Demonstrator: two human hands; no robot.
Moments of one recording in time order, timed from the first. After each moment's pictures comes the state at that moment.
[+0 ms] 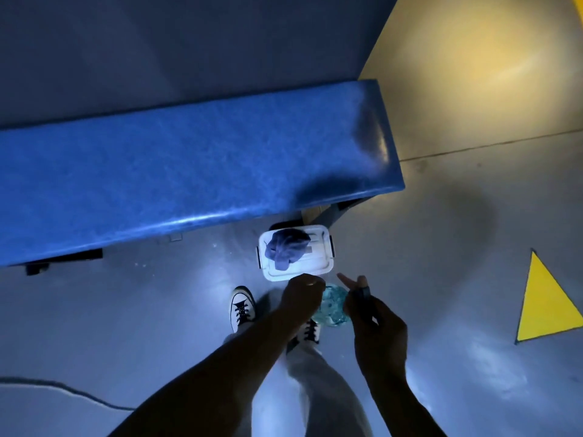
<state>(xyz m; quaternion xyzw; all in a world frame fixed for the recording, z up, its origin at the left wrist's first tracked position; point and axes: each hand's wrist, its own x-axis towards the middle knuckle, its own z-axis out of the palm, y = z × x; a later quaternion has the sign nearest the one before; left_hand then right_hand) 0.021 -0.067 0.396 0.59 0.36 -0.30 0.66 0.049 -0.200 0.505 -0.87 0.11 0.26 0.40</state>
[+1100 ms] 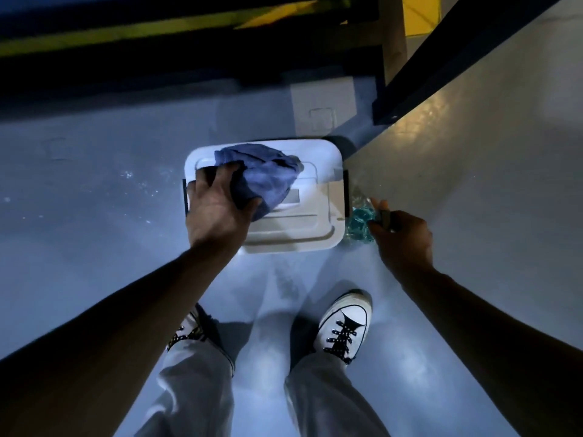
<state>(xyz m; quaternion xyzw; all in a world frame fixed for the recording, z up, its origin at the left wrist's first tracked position) 0.048 -0.065 0.013 0.80 0.52 -0.07 0.29 0.215 -0.285 -0.002 -0.91 -0.02 0.34 0.22</state>
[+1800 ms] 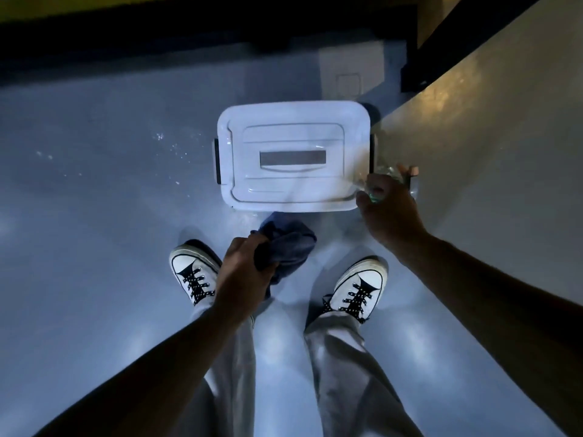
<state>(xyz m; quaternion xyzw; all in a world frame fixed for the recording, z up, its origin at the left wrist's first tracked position) -0.083 -0.166 0.023 0.76 0.51 -0.13 0.38 0.166 -0.257 0.017 -0.87 -0.12 0.40 0.26</state>
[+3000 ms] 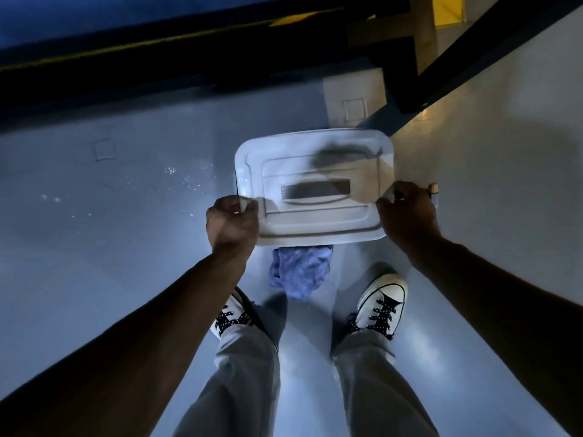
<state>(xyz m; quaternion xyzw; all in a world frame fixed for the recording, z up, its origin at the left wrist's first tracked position) -0.035 -0.035 -0.004 0.56 0.71 0.01 0.43 0.157 -0.214 0.034 -0.91 -0.03 0.36 0.22</state>
